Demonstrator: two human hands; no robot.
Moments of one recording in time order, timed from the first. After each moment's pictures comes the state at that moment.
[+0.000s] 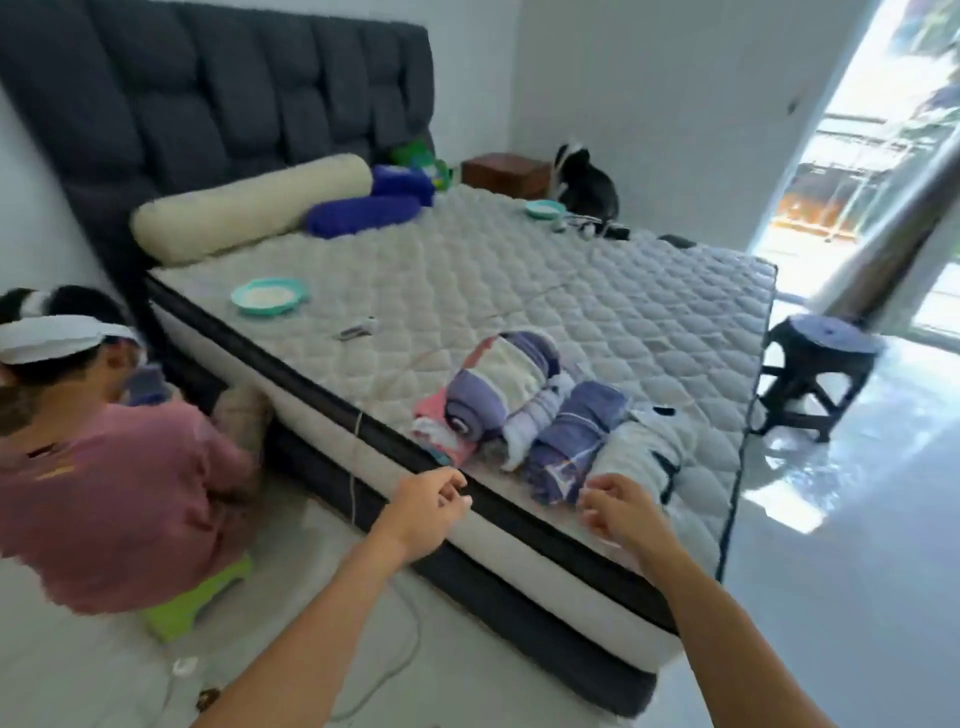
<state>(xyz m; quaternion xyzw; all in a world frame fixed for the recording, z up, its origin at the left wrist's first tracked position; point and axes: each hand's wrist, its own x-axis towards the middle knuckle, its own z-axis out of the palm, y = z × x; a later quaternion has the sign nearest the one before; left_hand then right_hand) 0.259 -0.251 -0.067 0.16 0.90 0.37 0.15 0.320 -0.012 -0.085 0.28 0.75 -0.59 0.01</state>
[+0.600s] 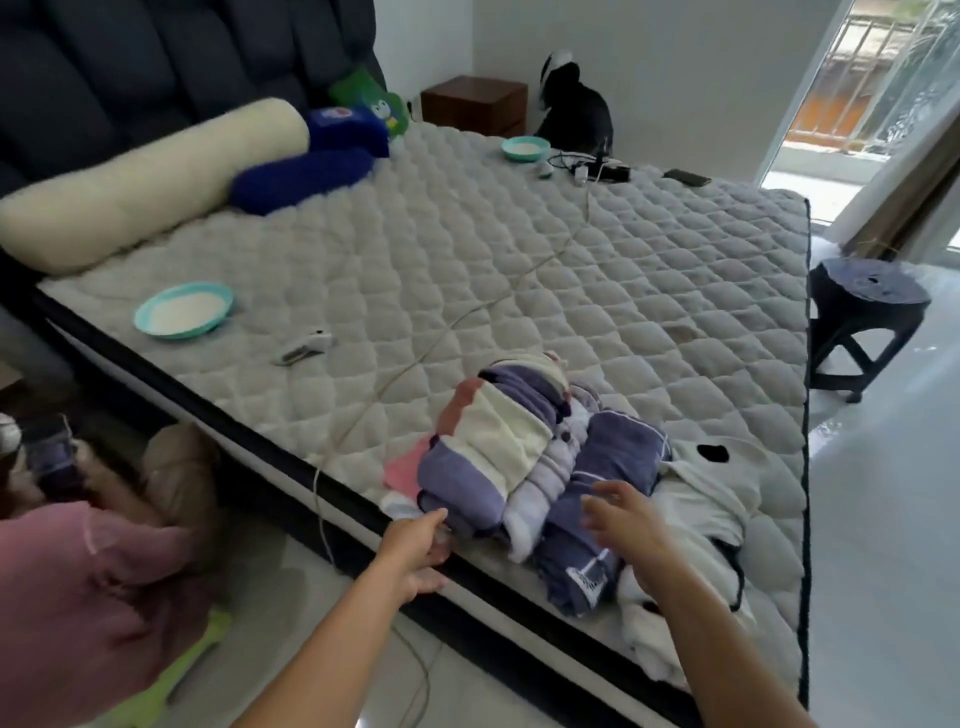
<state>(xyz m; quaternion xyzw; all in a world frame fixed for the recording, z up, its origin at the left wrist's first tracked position) 0.040 -0.160 -0.141 -0.24 0.69 0.57 0.37 0.115 0.071 -0.150 0.38 0.70 -0.61 0.03</state>
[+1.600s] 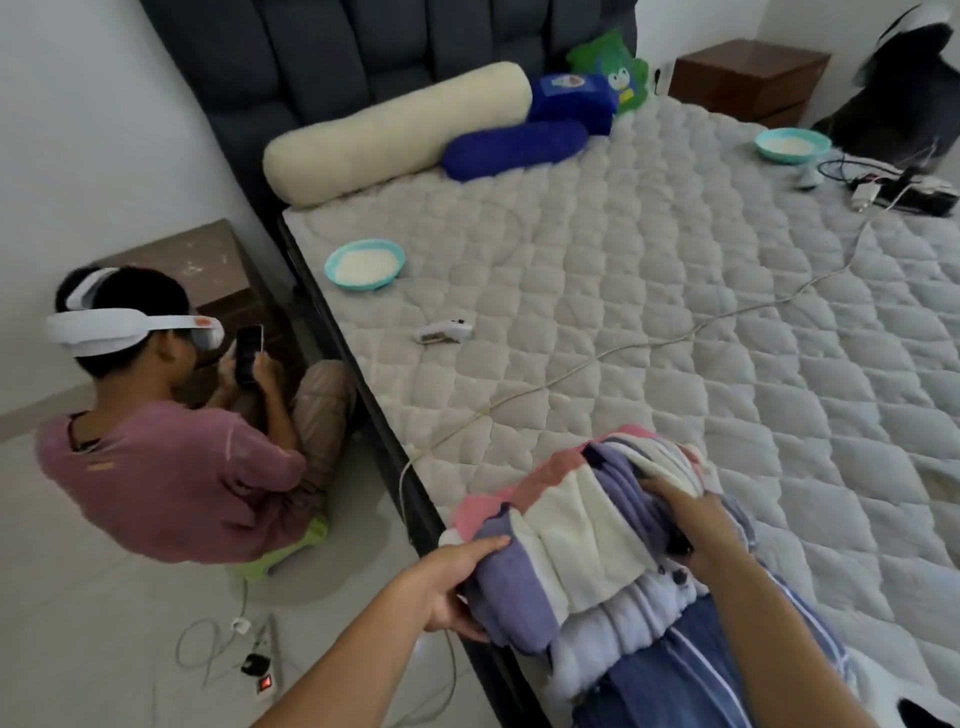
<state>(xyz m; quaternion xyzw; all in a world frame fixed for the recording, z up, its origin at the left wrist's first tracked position) -0.039 -0.137 -0.158 -0.42 0.54 0.62 0.39 -0.107 0.132 -0.176 0.37 0.62 -0.67 0.17</state>
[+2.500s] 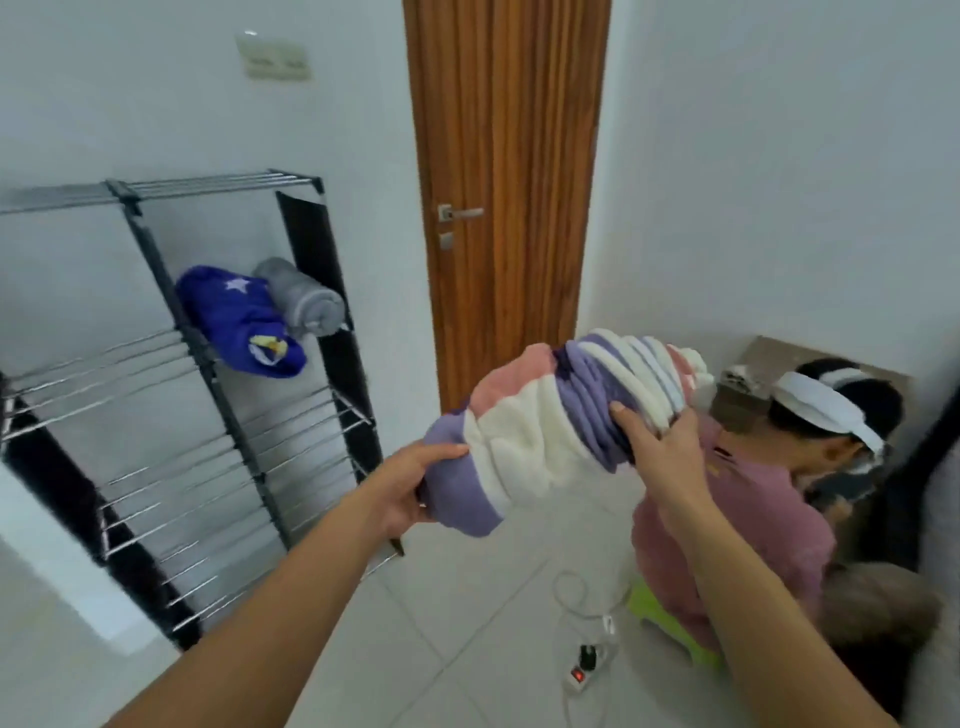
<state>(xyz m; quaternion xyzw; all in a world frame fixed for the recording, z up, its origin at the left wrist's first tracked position) 0.437 -0.458 0.025 -0.55 0.38 0.66 -0.35 0.184 -0.422 0.036 -0.40 0.63 -0.60 0.28</state>
